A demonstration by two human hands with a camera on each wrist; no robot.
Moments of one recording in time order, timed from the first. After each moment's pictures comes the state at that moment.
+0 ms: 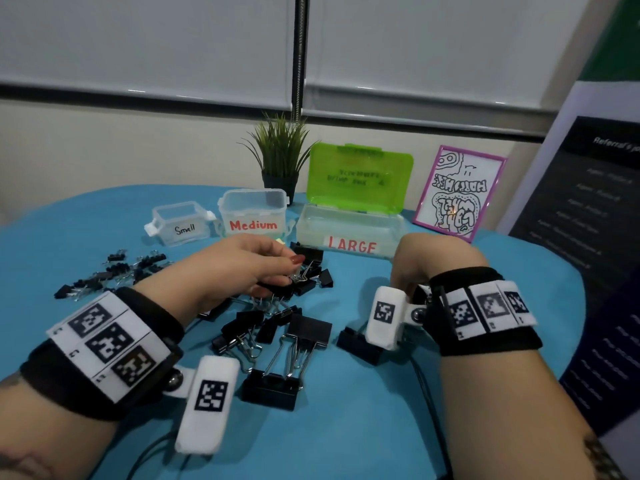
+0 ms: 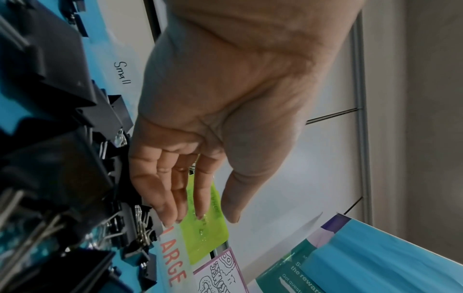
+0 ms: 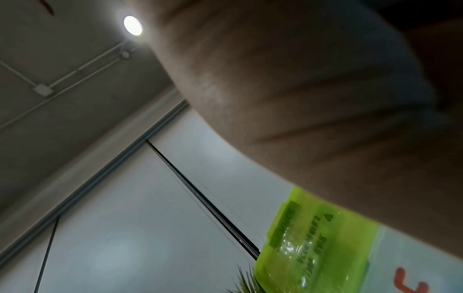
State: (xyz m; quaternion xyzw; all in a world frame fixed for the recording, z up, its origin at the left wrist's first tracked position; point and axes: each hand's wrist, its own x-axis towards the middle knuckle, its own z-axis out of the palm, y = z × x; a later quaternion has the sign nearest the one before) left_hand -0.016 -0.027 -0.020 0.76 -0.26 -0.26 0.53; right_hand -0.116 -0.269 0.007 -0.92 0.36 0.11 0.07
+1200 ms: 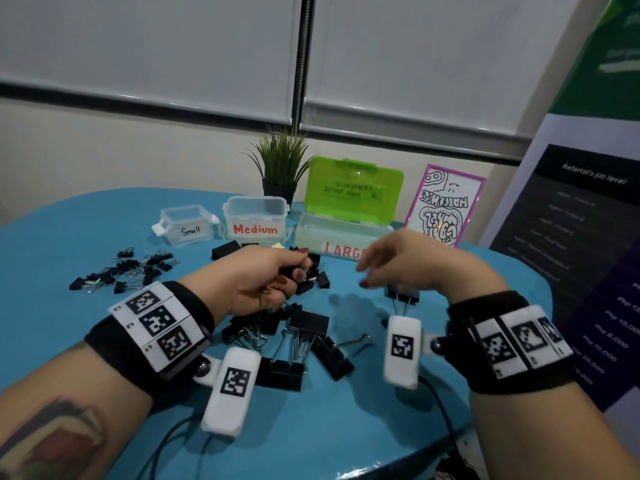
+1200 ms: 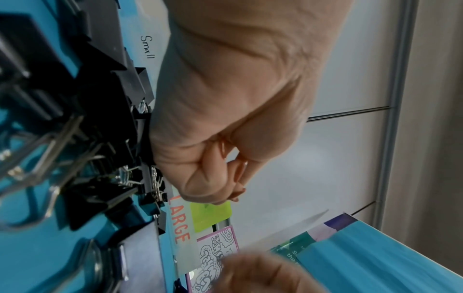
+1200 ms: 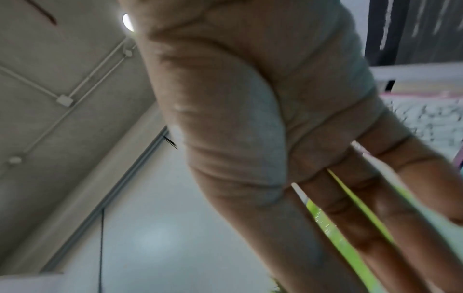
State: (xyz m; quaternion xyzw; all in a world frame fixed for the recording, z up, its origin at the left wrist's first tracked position) left_hand -0.030 -0.036 -0.021 0.60 -0.15 -0.44 0.65; right_hand -0.156 -0.235 0.025 -0.94 0.18 -0.01 0.28
